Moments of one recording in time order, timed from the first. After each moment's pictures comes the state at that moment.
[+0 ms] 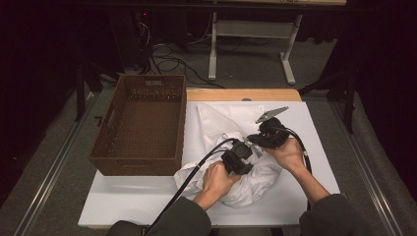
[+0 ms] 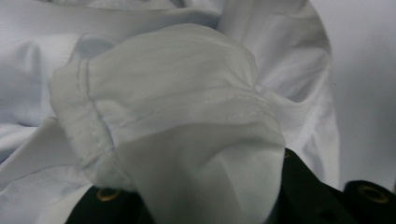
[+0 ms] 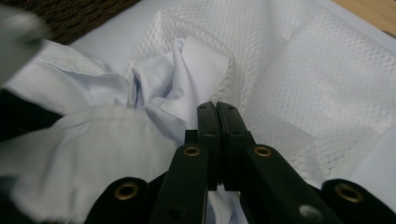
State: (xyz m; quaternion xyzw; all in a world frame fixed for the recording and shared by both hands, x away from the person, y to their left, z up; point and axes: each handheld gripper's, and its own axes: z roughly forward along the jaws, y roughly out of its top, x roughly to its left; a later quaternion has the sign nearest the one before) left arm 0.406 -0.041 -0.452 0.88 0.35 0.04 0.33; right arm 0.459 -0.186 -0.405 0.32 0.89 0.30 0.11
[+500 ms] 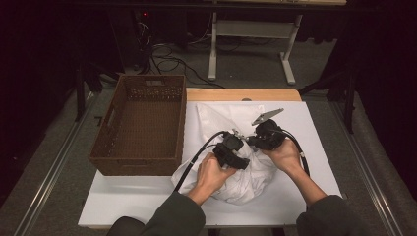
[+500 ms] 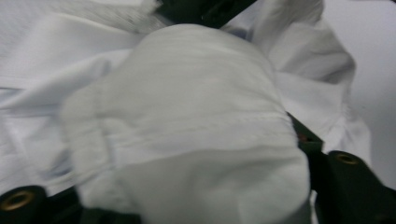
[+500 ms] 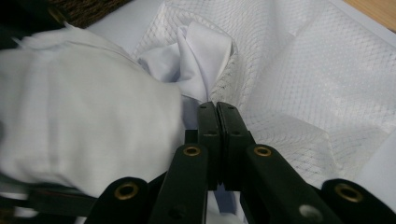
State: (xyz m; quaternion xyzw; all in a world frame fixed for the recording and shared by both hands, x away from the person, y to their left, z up) left arm 0.409 -0.012 -0.425 0.86 0.37 0.06 0.34; right arm 0.455 -0.177 -0.408 0.31 0.90 0.29 0.12
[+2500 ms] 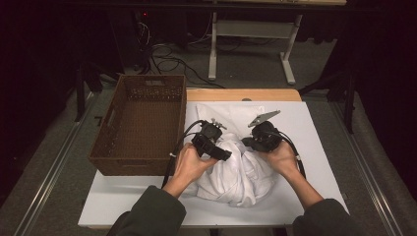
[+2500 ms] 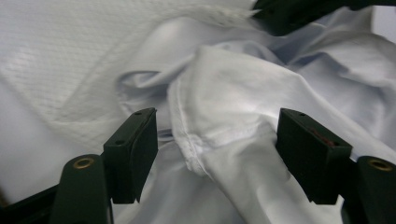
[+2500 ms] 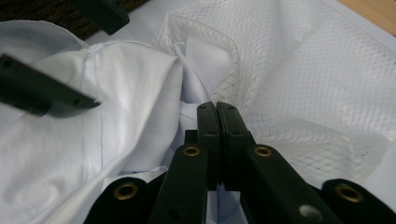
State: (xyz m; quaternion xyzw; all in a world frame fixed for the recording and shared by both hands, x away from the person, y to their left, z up) left arm 0.430 0.037 -0.413 0.86 0.41 0.06 0.31; right arm 0.446 -0.166 -0.406 0.31 0.90 0.29 0.12
